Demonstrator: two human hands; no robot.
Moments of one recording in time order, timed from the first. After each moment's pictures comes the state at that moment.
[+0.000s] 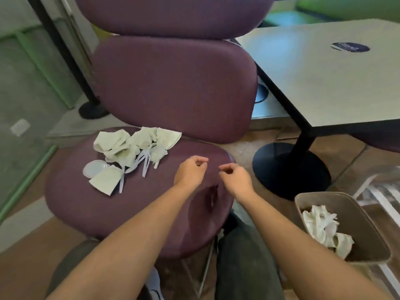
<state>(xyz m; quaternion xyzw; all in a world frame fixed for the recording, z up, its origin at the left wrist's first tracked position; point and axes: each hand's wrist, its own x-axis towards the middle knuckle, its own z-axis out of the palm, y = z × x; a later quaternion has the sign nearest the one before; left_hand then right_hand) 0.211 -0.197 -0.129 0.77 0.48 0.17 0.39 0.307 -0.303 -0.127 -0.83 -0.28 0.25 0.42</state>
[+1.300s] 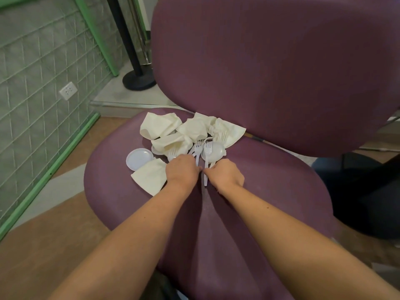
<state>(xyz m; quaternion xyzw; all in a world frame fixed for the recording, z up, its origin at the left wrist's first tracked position) 0.107 -0.022 -0.194 0.81 0.59 0.01 0.07 0.209 -0.075 -0.203 -0.86 -0.38 0.28 0.20</state>
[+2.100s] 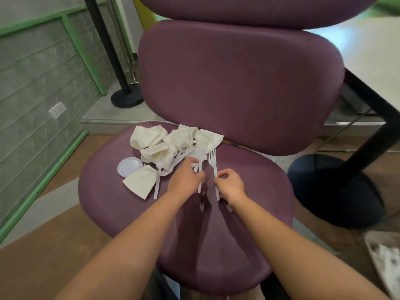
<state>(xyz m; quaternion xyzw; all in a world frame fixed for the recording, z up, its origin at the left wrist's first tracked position) 0.123 -0.089 -0.155 0.74 0.54 0.16 0.36 0.235 -0.156 -0.177 -0.79 -0.22 0.37 0.44</state>
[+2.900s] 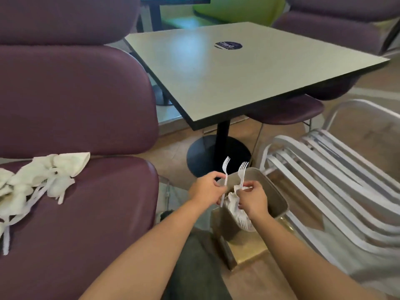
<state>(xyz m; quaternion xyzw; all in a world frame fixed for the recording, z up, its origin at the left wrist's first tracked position) 0.370 -0.377 -0.162 0.84 0.23 0.01 0.49 0.416 -0.507 -0.164 -0.83 0.07 0.15 0.53</state>
